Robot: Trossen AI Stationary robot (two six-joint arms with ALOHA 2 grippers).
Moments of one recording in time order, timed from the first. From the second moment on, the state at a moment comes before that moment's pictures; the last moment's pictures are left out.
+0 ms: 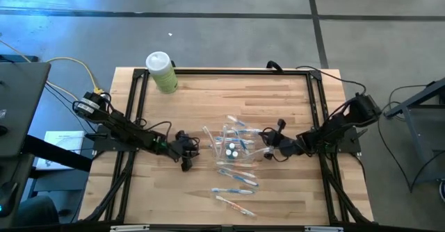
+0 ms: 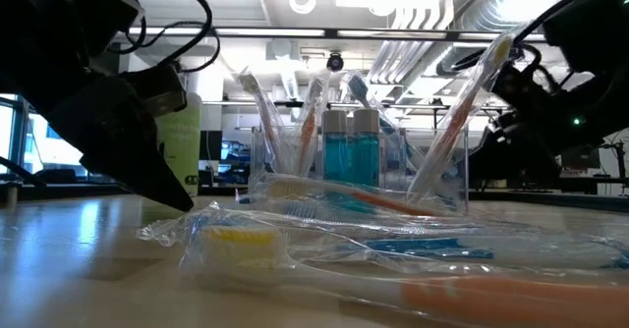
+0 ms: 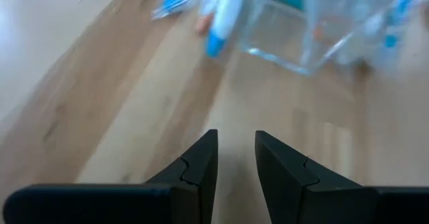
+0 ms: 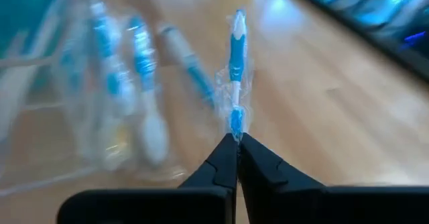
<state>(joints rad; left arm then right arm) -0.37 1.53 0.37 0.48 -0.37 -0.63 0.36 1.57 0.22 0.76 0.80 0.24</state>
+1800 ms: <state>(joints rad) -0.52 1.58 0.46 1.37 -0.24 -1.02 0.85 1.28 0.66 0.60 0.72 -0.75</state>
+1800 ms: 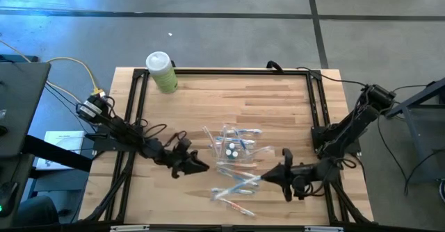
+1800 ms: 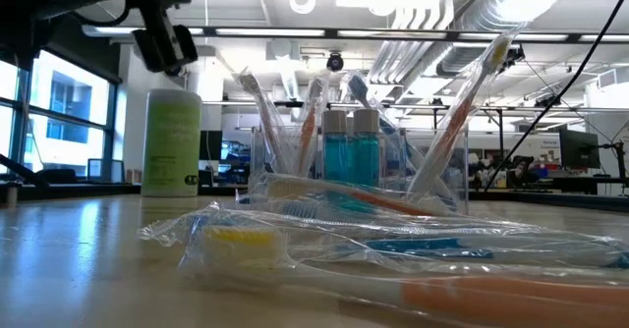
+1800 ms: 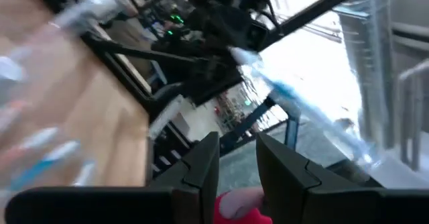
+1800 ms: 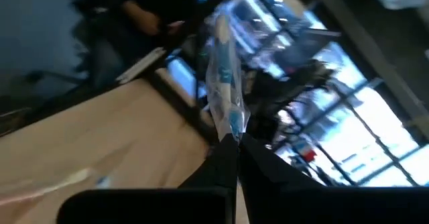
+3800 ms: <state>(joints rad) -0.47 1.83 0.90 1.08 0.04 -1.00 0.66 1.28 0.67 0.35 0.36 -0.62</state>
